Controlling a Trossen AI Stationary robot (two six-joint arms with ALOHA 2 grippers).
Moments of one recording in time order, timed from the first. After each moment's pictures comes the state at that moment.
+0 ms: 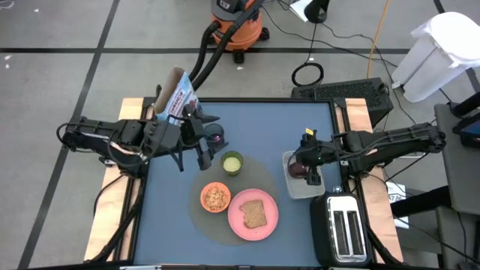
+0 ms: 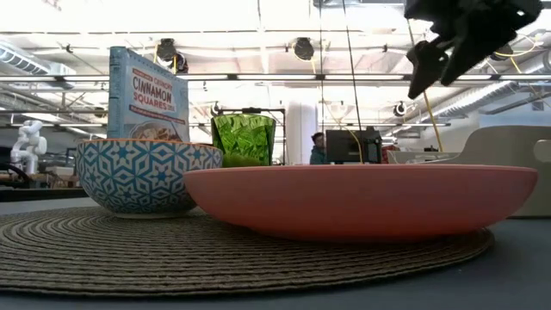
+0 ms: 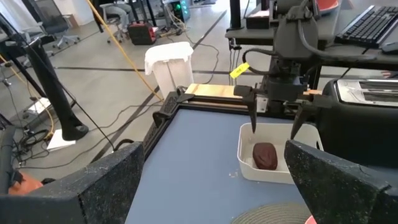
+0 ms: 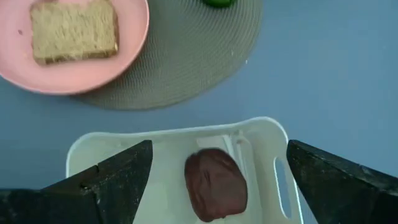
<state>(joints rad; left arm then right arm) -0.22 1.31 1.53 -0.58 -0.59 -0.05 0.11 1.01 0.85 -0.84 0.10 0.04</state>
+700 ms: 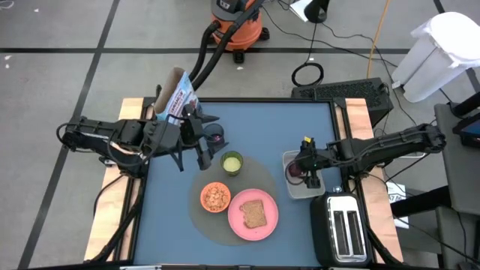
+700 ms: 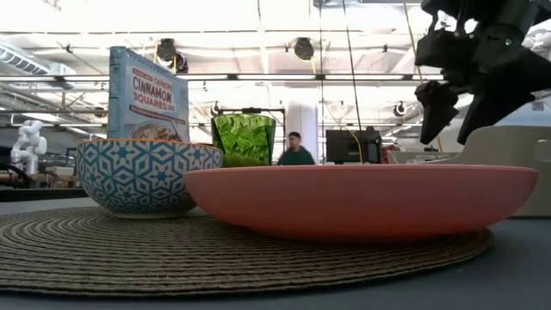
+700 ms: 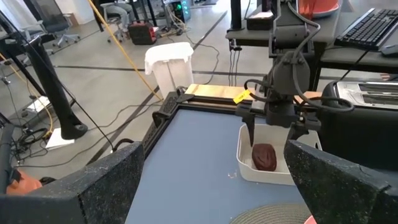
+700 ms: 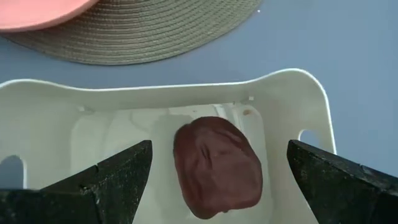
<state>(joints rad) -0.22 1.31 1.53 -0.58 -0.59 -0.06 0.11 1.01 0.62 -0.68 0.13 0.00</state>
